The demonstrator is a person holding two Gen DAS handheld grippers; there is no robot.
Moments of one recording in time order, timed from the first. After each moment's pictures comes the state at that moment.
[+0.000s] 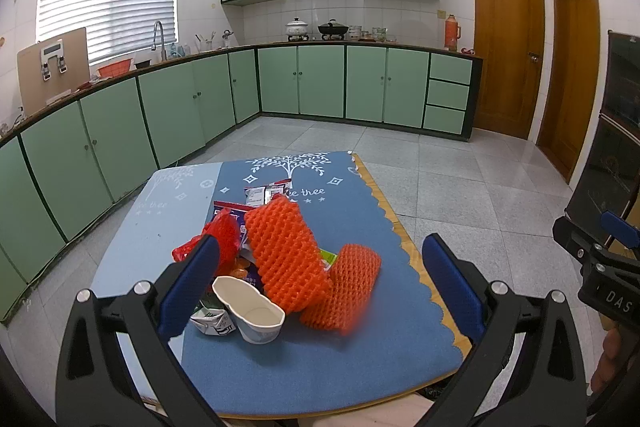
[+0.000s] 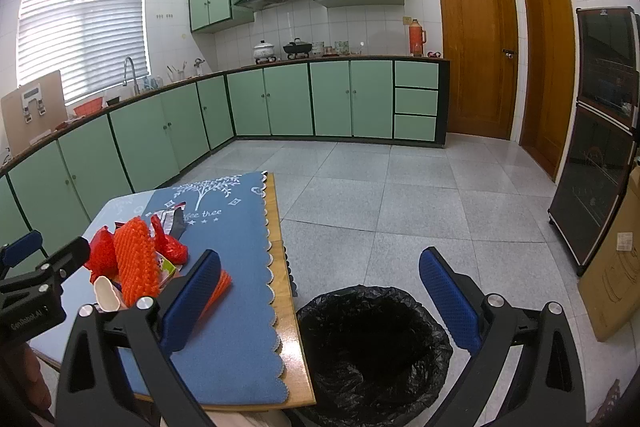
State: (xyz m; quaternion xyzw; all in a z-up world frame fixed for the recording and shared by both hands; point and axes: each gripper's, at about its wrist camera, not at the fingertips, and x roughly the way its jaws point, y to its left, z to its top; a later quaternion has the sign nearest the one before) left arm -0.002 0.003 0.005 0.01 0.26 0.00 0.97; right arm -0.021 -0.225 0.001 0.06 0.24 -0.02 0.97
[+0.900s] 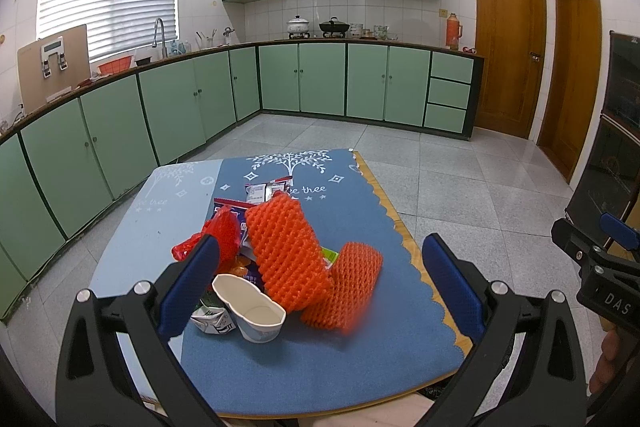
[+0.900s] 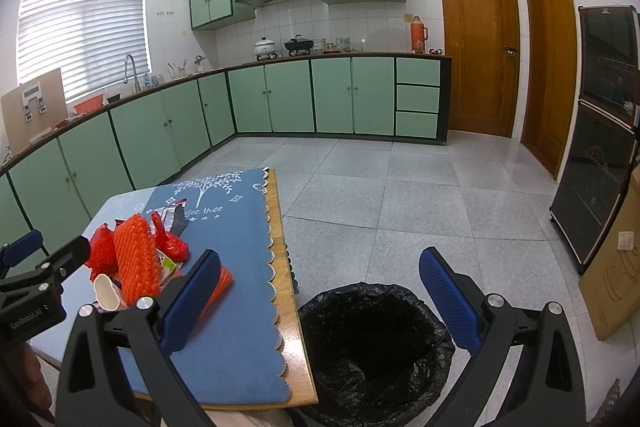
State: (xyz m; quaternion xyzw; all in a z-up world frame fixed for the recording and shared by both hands) left arm -0.002 0.003 0.005 0.01 0.26 0.00 0.97; right arm -0.020 -0.224 -0.004 0.06 0.25 -0.02 0.97
